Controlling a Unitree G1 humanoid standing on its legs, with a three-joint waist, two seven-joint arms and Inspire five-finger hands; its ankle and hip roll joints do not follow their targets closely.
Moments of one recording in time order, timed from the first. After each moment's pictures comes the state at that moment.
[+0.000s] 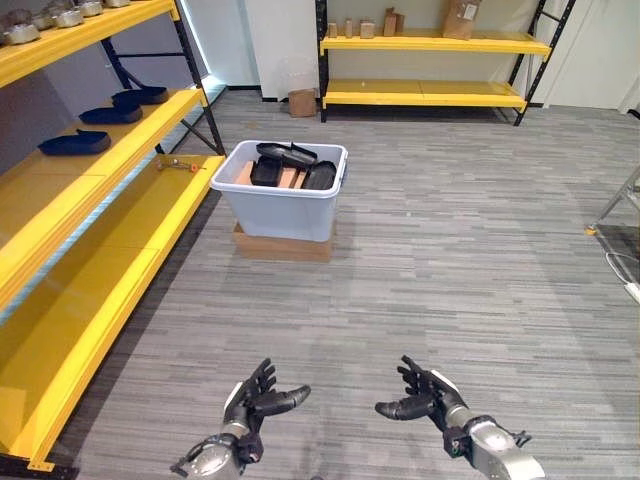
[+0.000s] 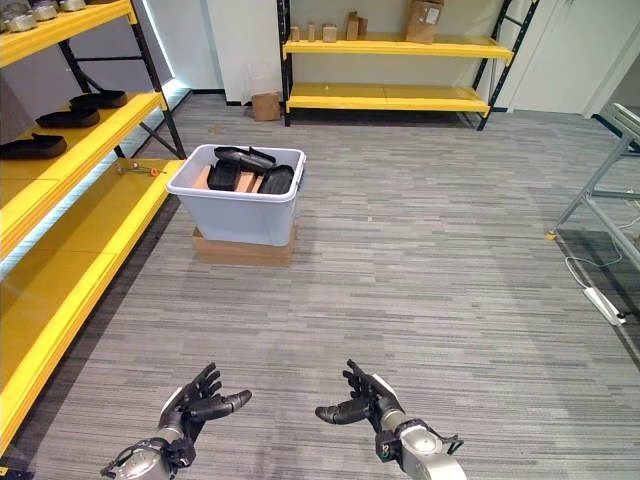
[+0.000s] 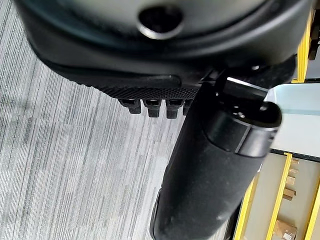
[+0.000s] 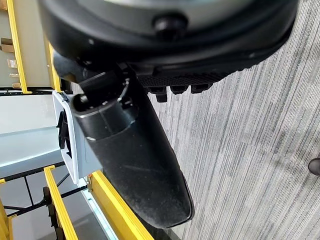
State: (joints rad) left arm 0.19 0.34 -0.22 0.42 -0.58 -0.02 0.01; right arm 0.03 -0.39 0.39 0.49 0.45 0.03 0.13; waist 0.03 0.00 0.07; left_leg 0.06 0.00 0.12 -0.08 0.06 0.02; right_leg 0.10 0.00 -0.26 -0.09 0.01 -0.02
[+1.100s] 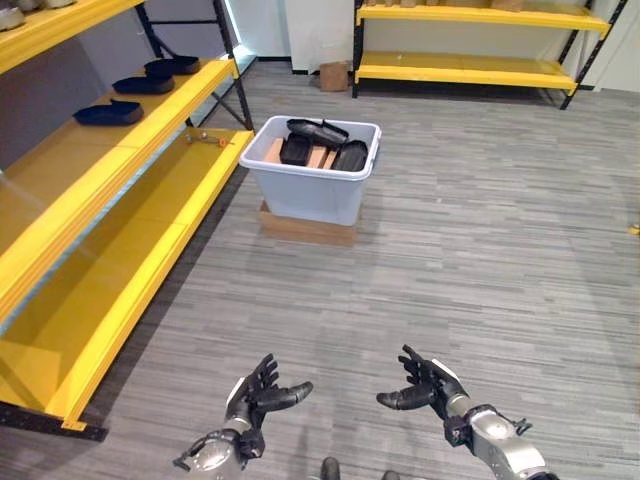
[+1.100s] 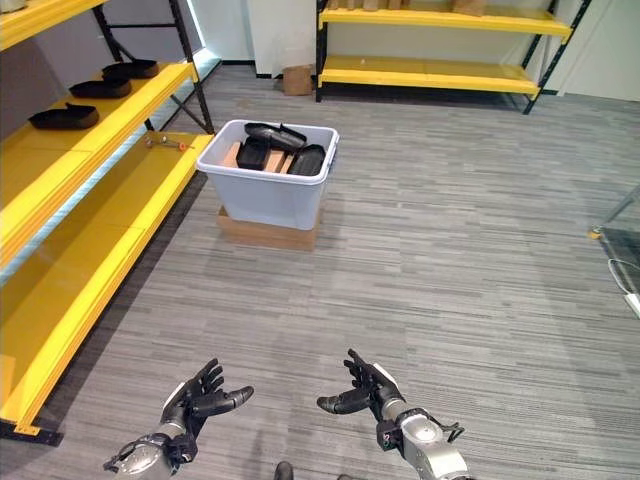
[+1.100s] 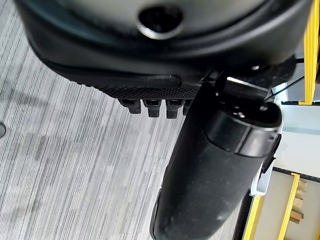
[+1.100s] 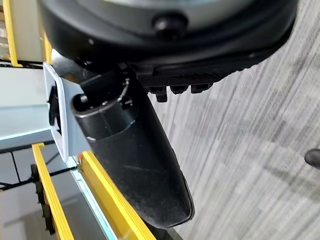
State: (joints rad) left arm 0.15 0.35 -0.24 0.42 -0.58 -0.02 0.00; right arm 0.01 -0.41 0.39 0.47 0.43 0.03 0.14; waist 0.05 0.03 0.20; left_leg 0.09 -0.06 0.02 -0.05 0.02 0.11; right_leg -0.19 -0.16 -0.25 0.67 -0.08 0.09
